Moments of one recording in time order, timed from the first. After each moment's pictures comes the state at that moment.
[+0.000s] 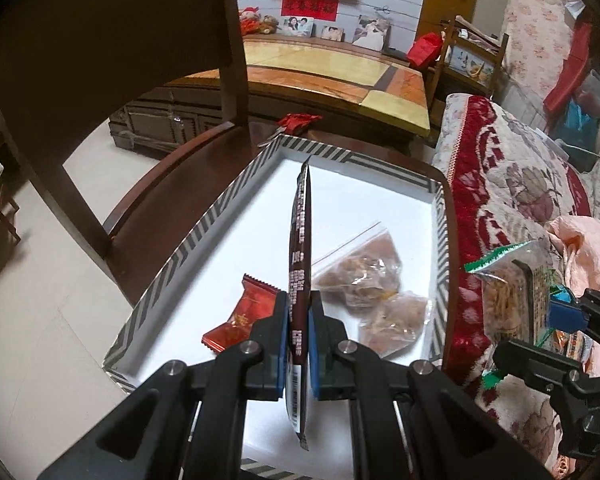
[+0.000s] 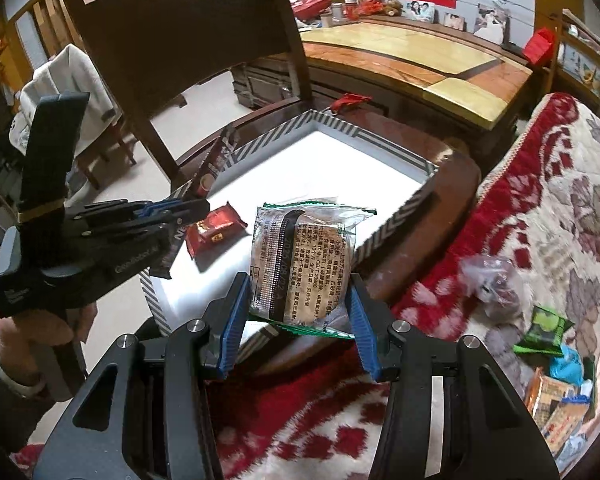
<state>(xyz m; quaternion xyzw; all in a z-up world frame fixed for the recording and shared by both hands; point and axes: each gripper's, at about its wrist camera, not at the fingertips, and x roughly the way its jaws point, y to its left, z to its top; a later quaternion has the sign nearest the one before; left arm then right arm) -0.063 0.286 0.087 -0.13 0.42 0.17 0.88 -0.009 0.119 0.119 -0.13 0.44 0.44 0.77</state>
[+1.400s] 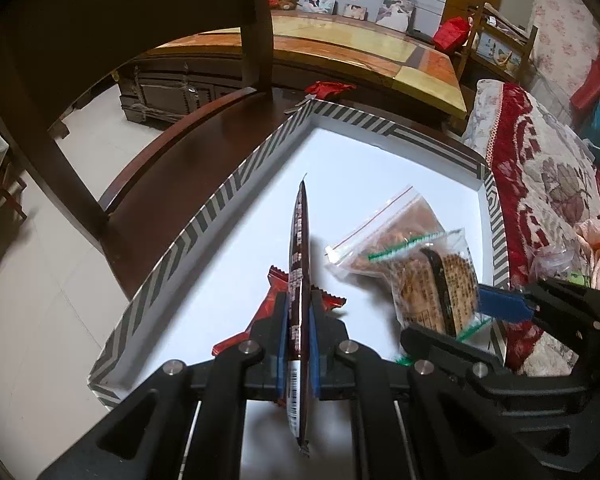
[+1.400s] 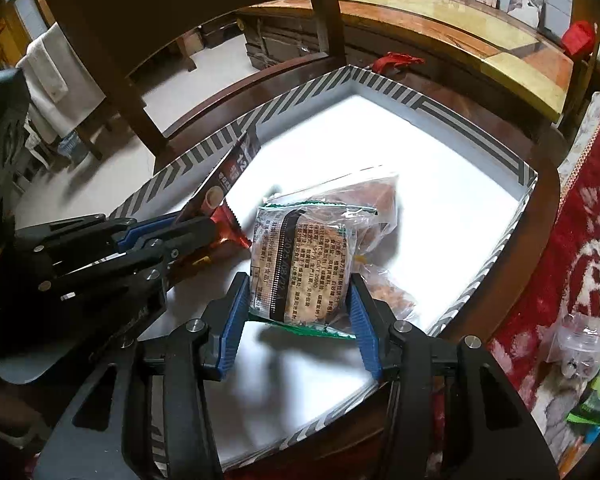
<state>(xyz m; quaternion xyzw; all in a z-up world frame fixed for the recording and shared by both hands) -0.044 0.311 0.053 -0.14 0.46 0.19 0.85 0.020 0.209 0.063 -0.16 0.48 0.46 0.73</state>
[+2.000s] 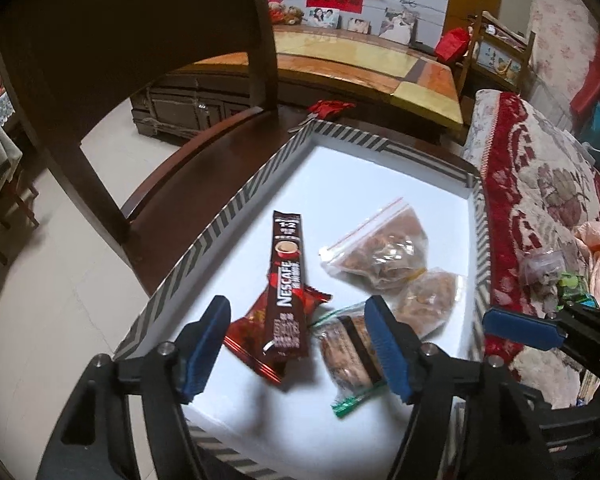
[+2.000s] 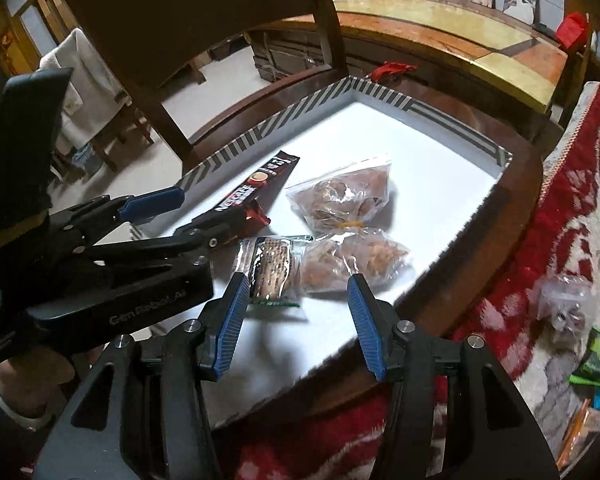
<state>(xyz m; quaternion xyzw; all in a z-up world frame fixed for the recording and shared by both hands) -0.061 0.293 0.075 -0.13 0.44 0.21 0.86 -0.004 0.167 0.088 -0.13 0.47 0.47 0.73</state>
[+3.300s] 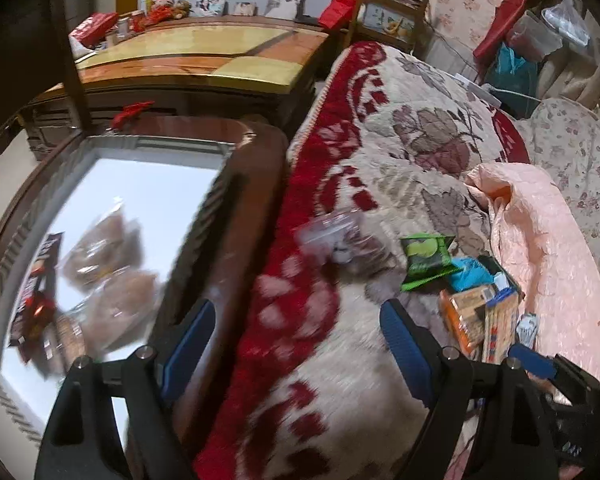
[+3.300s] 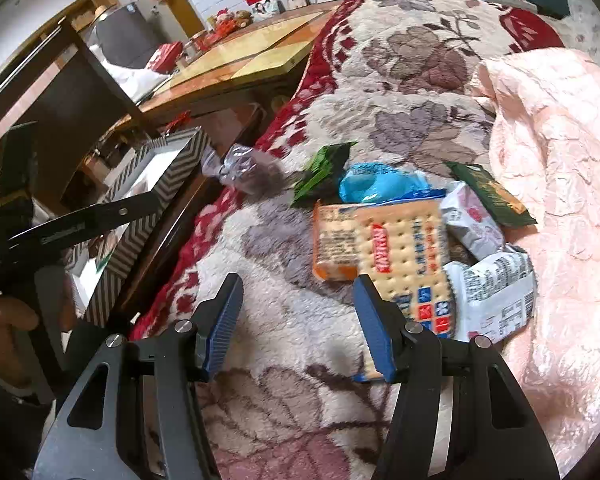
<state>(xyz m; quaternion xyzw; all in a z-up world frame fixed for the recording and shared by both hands) 0.025 0.120 0.081 -0.12 0.46 0.04 0.88 0.019 -0.127 0.073 0.06 0.48 0.28 0.83</state>
